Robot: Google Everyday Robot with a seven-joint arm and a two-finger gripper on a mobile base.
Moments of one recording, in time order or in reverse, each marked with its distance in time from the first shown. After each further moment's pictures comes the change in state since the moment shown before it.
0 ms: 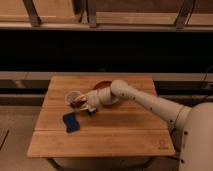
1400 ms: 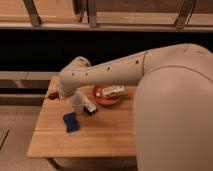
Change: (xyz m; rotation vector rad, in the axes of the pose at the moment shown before) arm -0.073 -0.055 0.037 -0.073 0.578 -0.054
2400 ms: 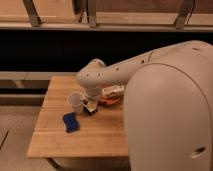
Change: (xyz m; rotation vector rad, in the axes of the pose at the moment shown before) arm 0.142 0.084 -0.044 -0.202 0.499 0.580
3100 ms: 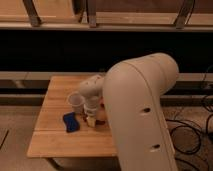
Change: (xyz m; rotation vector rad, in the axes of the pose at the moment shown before) arm 0.012 0.071 0.096 -0.325 0.082 0.141
